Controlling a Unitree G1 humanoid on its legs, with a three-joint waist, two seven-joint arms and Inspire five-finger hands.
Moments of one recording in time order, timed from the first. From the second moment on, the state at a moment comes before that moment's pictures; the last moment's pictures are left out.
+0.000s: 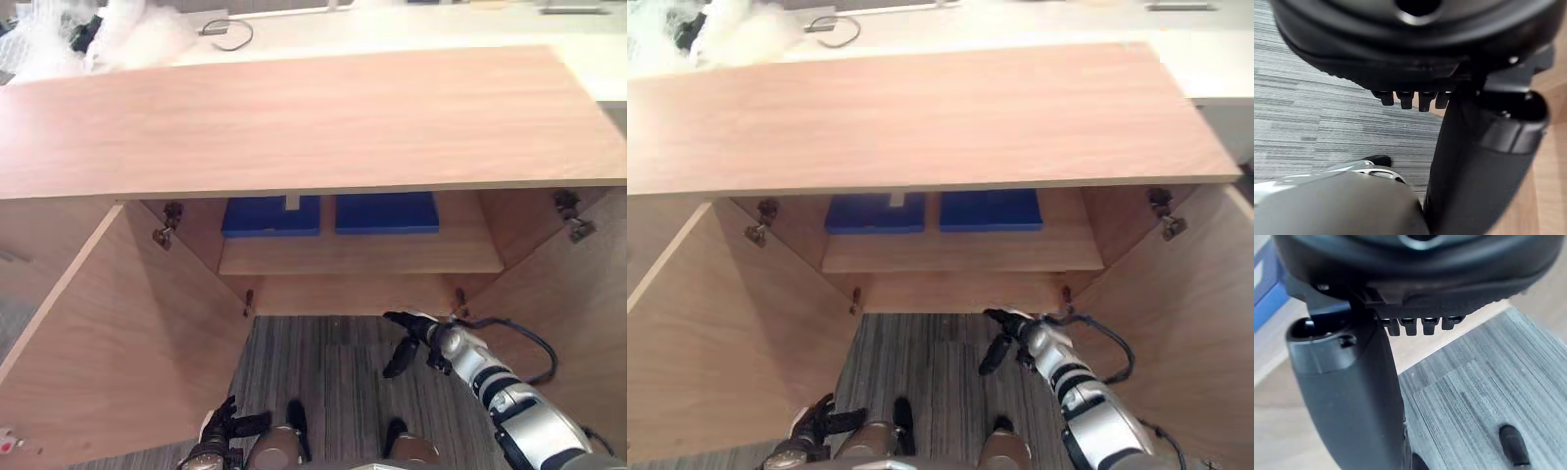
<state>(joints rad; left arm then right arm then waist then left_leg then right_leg) 0.08 0.13 0.09 0.95 0.01 -0.01 0.02 -0.39 -0.30 0.25 0.98 -0.42 0.05 0.22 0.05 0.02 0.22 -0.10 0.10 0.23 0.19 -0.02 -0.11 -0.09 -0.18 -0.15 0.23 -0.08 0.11</state>
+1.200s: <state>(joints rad) 0.06 -0.04 0.36 1.07 0.05 -0.01 0.11 0.07 -0.03 -0.62 0.85 0.12 0.10 -0.17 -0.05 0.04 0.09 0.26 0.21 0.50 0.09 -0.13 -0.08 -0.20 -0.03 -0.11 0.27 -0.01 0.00</state>
